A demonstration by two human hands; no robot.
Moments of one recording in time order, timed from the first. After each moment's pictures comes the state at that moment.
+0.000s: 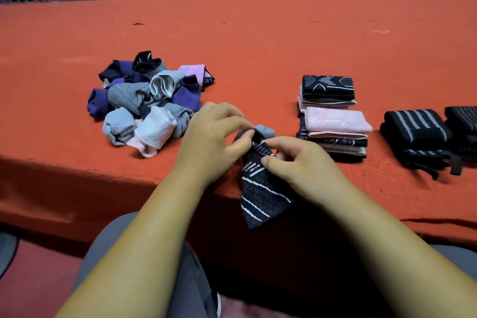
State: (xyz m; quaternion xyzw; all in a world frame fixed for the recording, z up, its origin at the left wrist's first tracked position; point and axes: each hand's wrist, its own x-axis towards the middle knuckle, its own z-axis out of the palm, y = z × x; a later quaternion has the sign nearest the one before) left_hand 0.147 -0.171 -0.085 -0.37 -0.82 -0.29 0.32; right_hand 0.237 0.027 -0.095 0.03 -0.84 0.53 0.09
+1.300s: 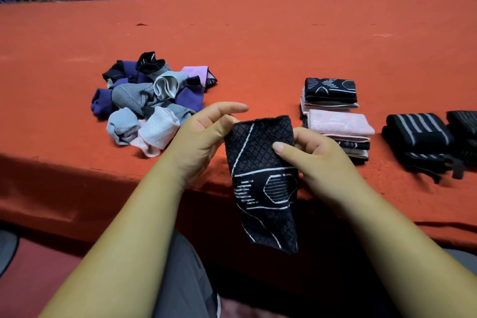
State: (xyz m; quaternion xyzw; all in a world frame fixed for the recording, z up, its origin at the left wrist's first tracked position) left_hand 0.150 -0.190 -0.077 -0.29 -0.58 -0.75 -0.12; right_hand 0.247 0.033 -0.087 0.04 -0.74 0.67 0.07
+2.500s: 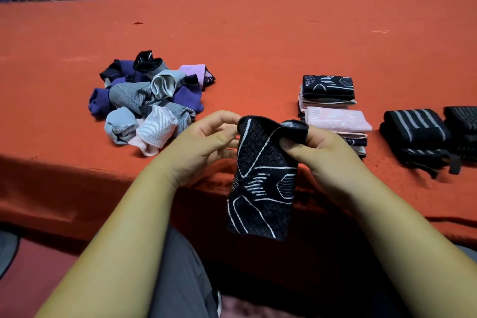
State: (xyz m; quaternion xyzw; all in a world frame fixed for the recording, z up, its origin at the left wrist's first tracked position) left_hand 0.162 -0.194 -0.074 -0.28 -0.64 -0.69 -0.18; right_hand 0.245 0.044 -0.083 0.05 -0.72 0.69 0.07
